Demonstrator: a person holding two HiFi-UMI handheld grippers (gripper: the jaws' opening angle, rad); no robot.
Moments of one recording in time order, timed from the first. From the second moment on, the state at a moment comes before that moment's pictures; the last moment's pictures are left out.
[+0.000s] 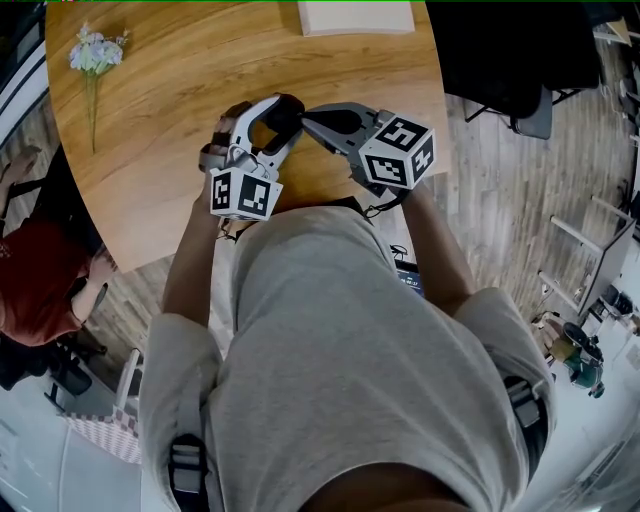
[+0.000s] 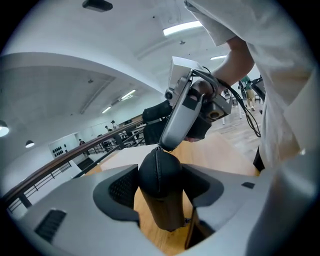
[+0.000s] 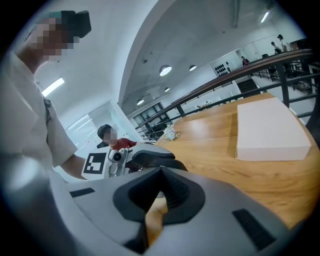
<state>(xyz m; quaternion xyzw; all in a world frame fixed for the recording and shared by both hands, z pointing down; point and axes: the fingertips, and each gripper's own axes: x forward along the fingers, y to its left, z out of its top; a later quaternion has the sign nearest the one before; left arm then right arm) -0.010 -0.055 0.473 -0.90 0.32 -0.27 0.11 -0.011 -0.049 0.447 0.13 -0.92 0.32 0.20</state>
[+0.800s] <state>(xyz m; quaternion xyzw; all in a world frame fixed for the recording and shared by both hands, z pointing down) 0.012 -0.059 0.505 -0.90 0.28 -0.33 0.10 -0.011 -0.038 0.467 0.15 -0.91 0.30 0.26</state>
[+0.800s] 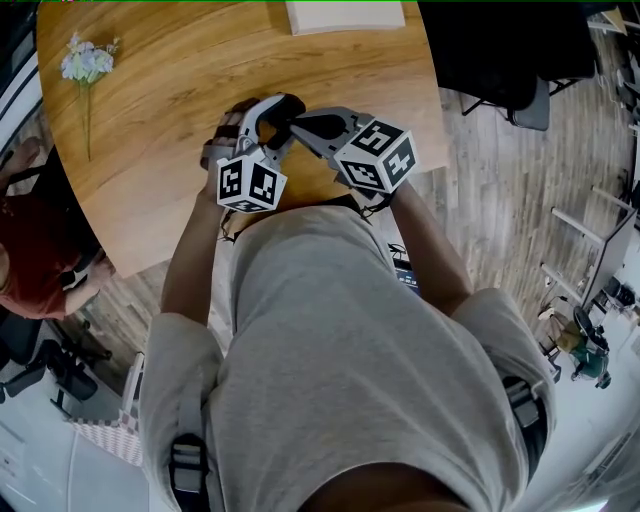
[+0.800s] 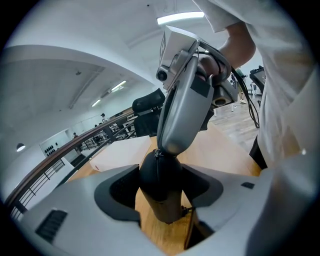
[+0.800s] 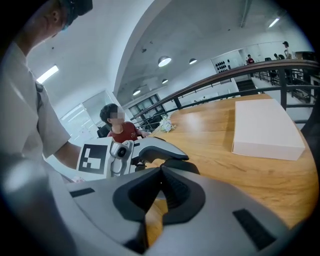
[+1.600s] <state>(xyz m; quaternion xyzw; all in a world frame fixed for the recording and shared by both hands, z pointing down) -0.005 -0.028 0.430 -0.97 0.20 -0.14 -0.05 -0.015 -0.013 0.488 -0.02 -0.96 0.09 0.27</state>
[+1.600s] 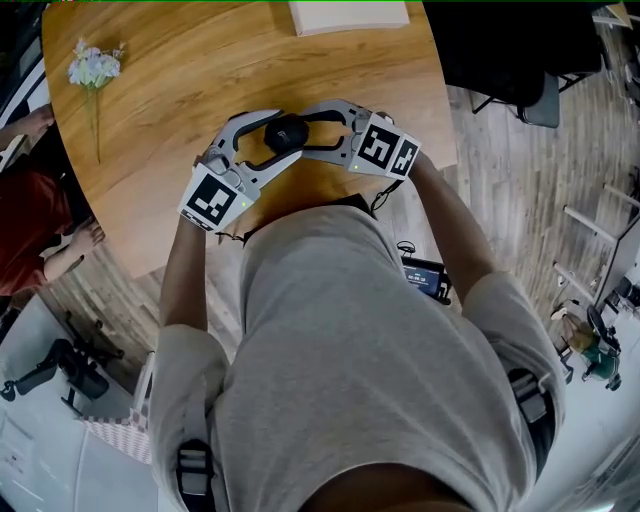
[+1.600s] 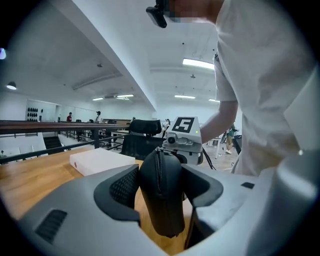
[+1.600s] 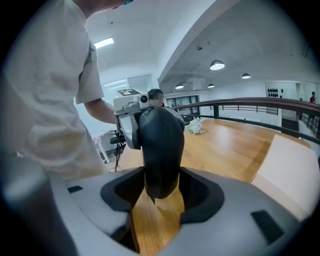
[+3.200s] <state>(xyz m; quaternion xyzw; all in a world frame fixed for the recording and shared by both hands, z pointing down) -0.094 -0.027 0.560 -0.83 0.46 -0.23 -0.19 0.008 -0.066 0.594 0.20 -0.73 -0.24 0.60</state>
